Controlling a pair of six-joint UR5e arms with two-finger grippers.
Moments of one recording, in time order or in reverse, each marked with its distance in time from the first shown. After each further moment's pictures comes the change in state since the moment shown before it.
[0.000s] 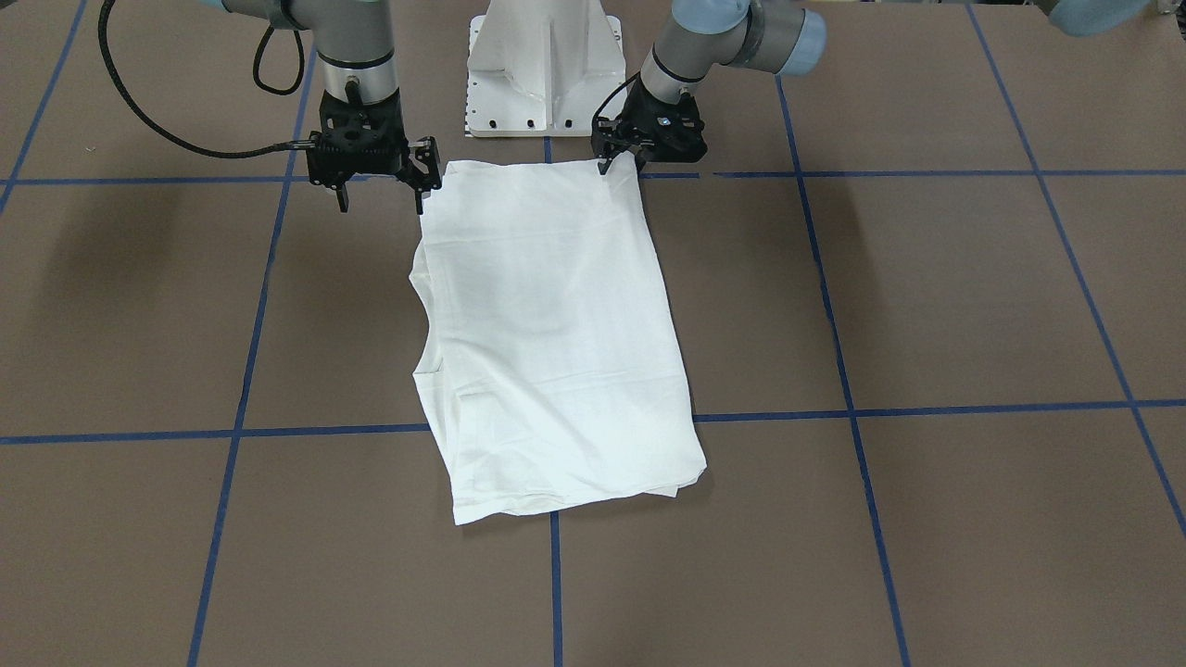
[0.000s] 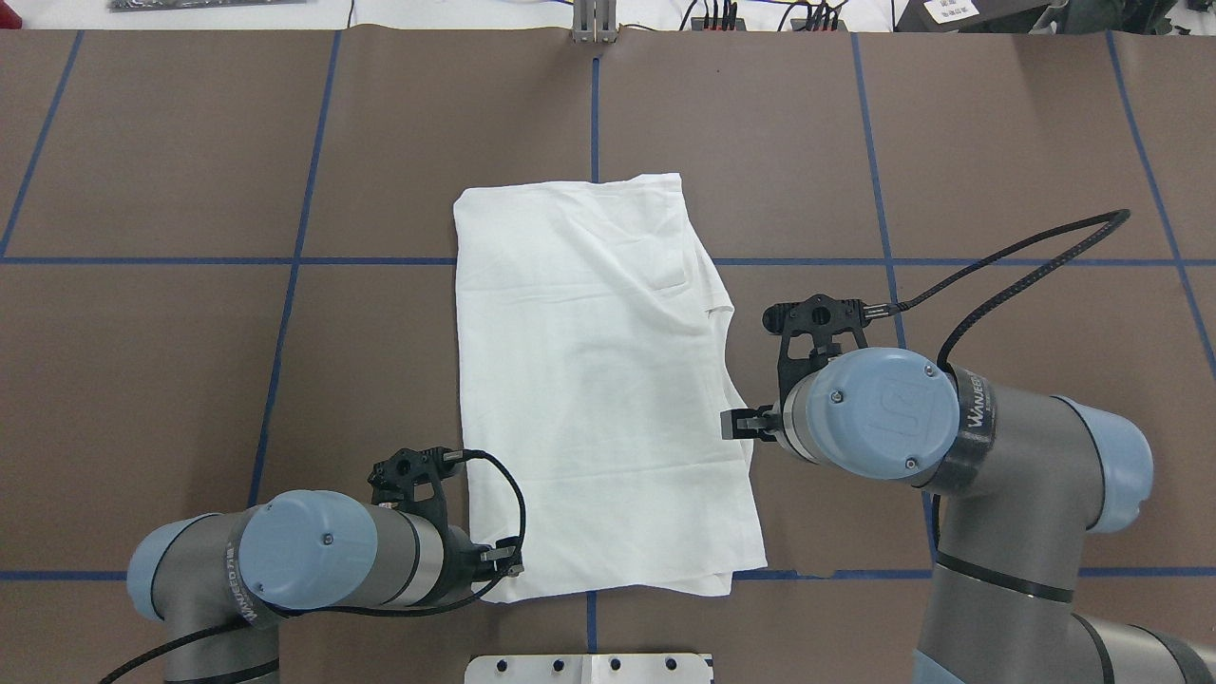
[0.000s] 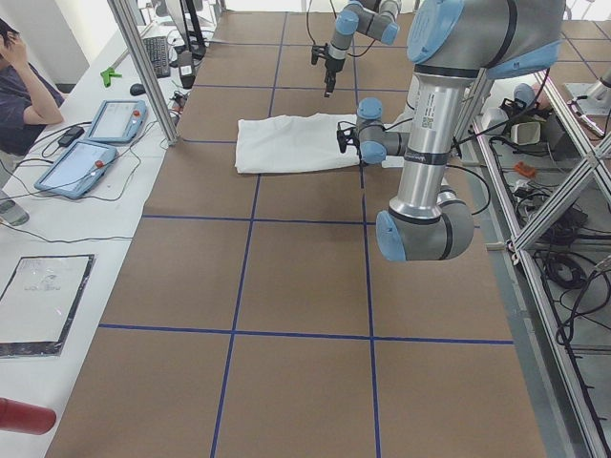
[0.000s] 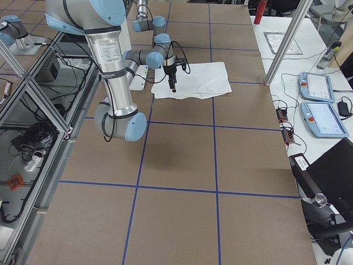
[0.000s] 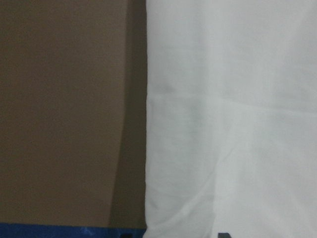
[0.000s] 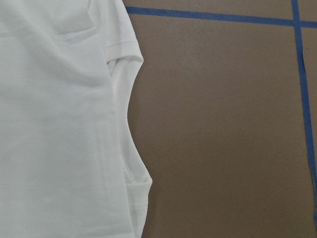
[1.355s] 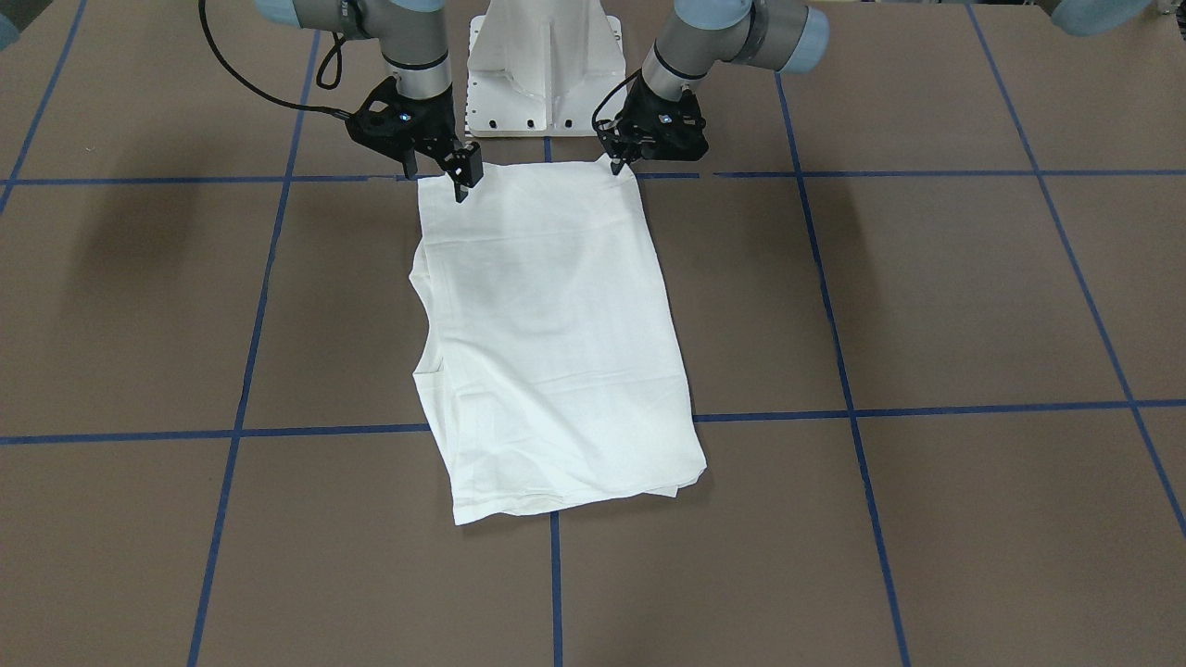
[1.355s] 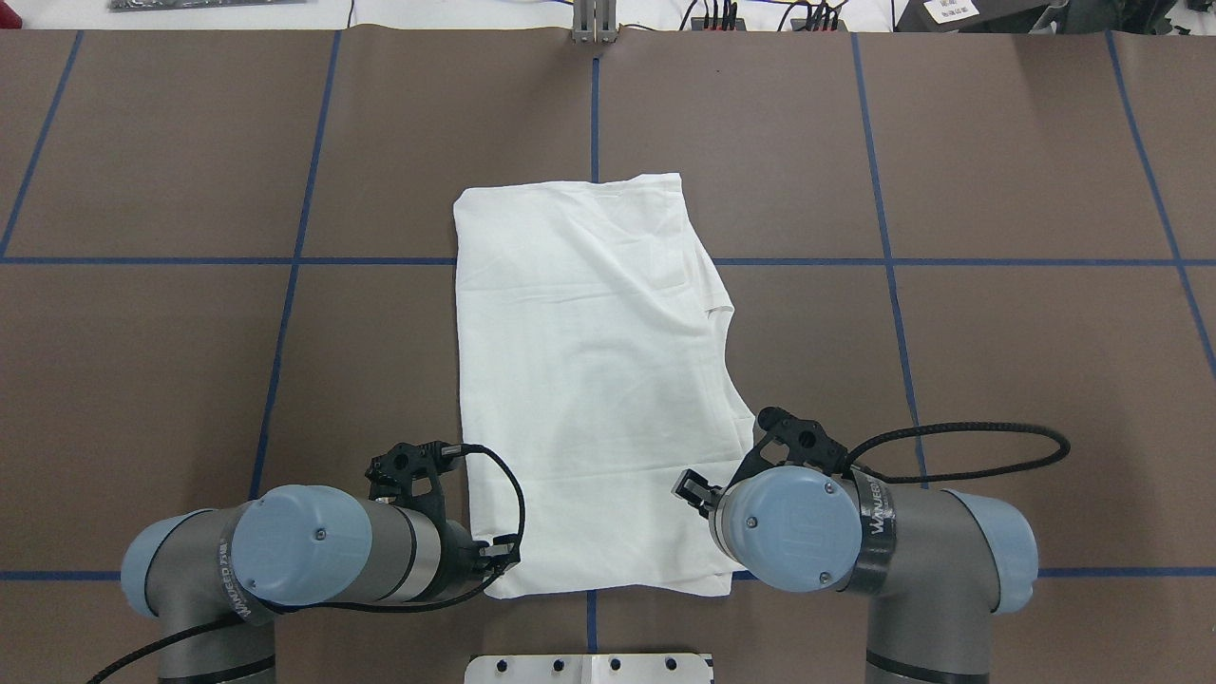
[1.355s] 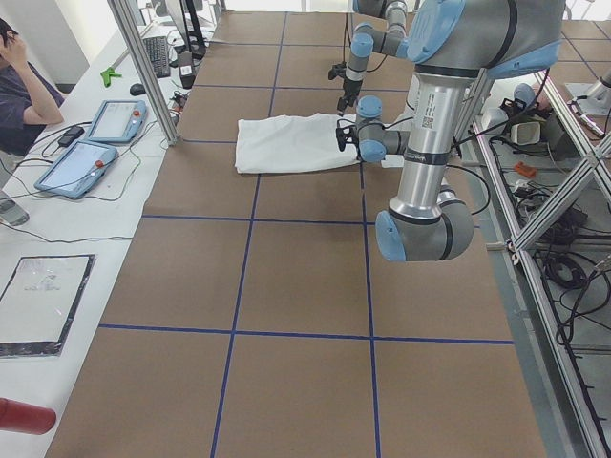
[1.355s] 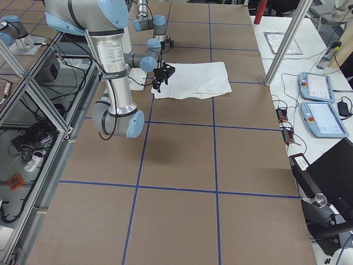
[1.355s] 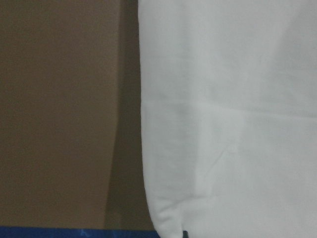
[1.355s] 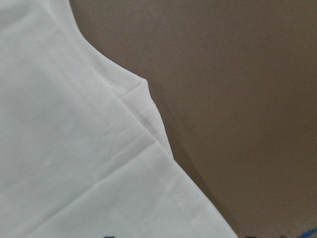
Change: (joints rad) left arm -0.008 0.002 -0.014 0.002 0.000 0.008; right arm -0.180 0.024 -0.119 0.132 -0.007 0.789
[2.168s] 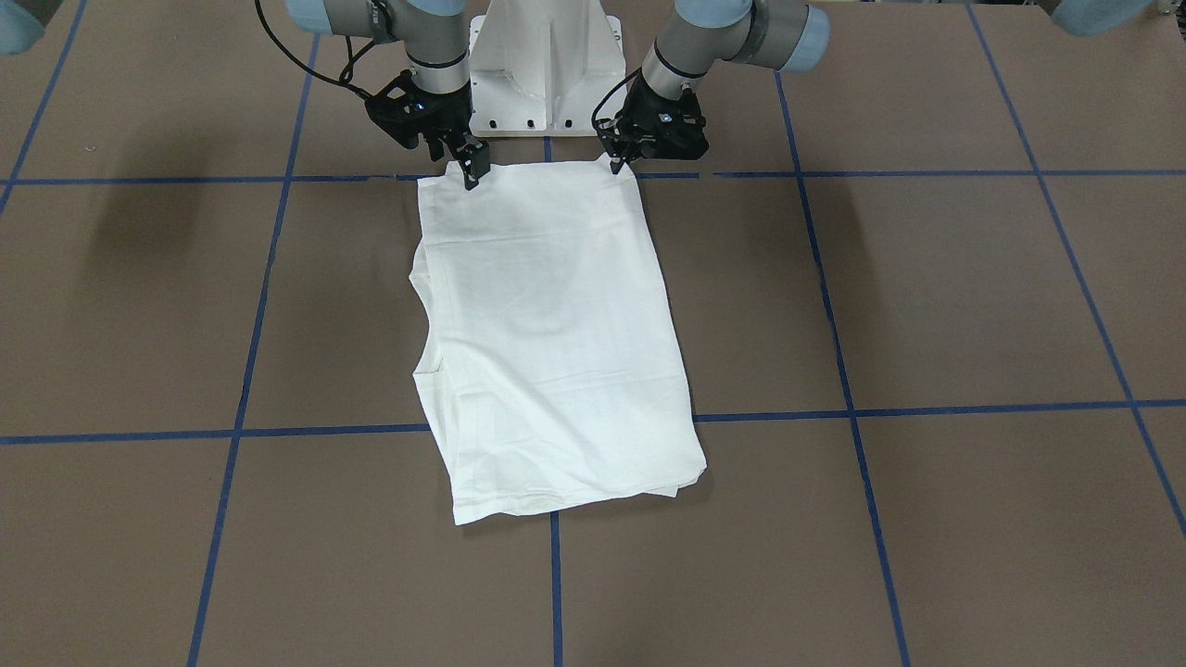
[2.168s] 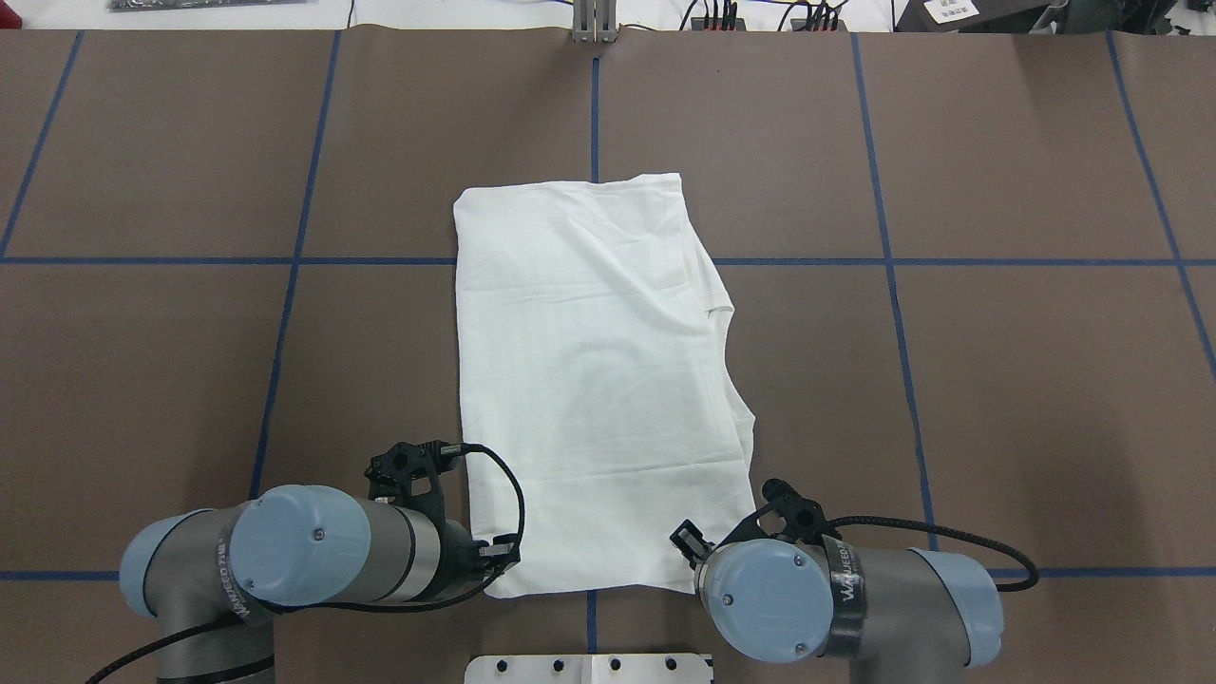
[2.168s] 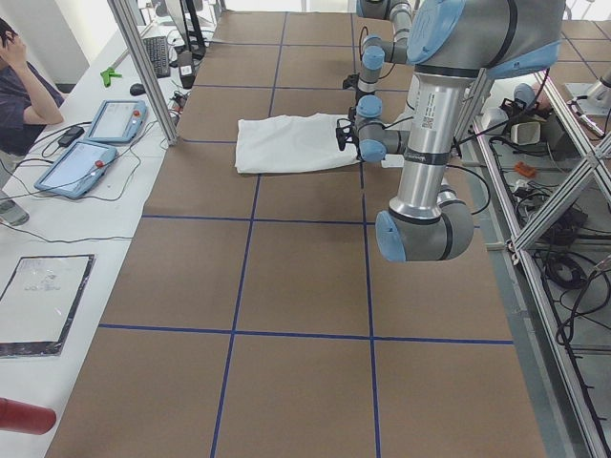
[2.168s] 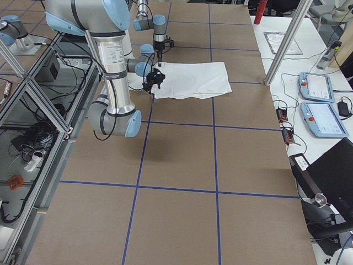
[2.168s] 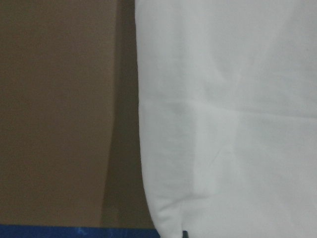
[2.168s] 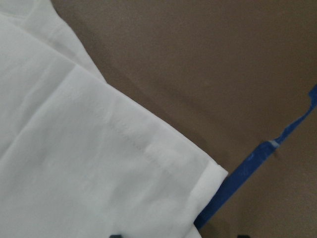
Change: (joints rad) left arm -0.001 0.001 -0.003 0.000 0.002 0.000; right arm -0.091 -0.007 -0.041 0.036 -0.026 0.253
